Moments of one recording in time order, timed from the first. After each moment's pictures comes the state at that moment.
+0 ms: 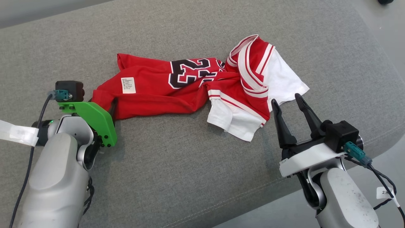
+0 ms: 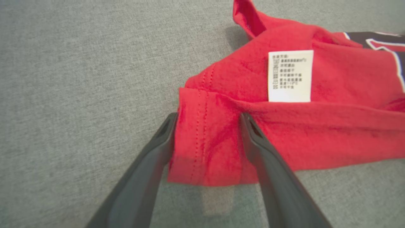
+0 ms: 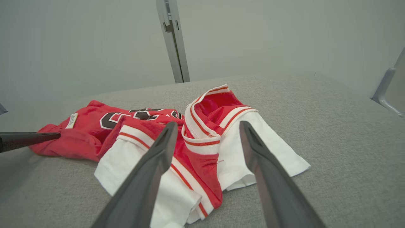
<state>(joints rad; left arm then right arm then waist) -0.66 0.21 -0.22 0.74 -0.42 -0.13 0.25 -0.28 -0.08 0.18 0.22 0.23 0.13 -0.26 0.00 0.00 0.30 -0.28</state>
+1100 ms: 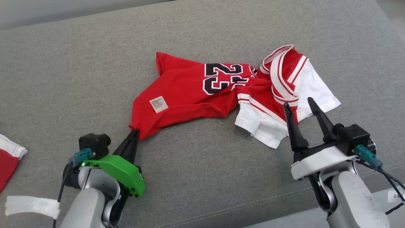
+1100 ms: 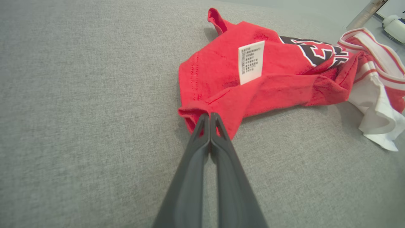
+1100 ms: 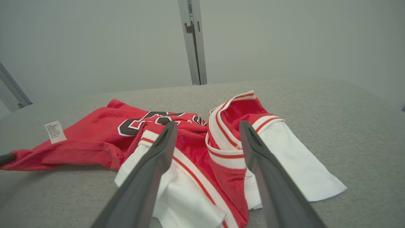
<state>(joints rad) -0.31 0.20 -0.29 0.36 -0.48 -0.11 0.05 -0.25 -0.11 0.14 0.23 0.23 0.13 -0.26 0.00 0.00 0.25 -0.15</state>
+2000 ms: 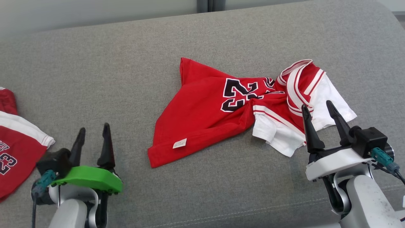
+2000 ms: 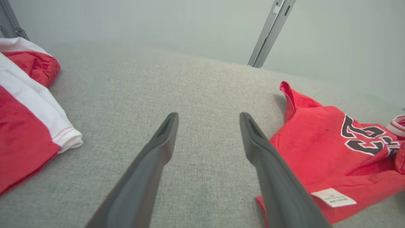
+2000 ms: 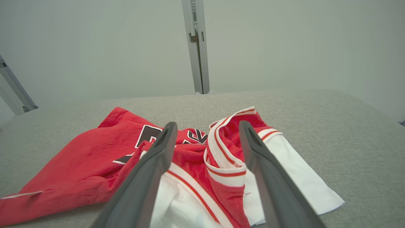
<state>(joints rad) -0.18 0.19 -0.19 0.27 -0.52 0.04 -0.13 -0.21 -0.13 0.06 0.19 0.22 0.13 -0.23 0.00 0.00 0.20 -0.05</state>
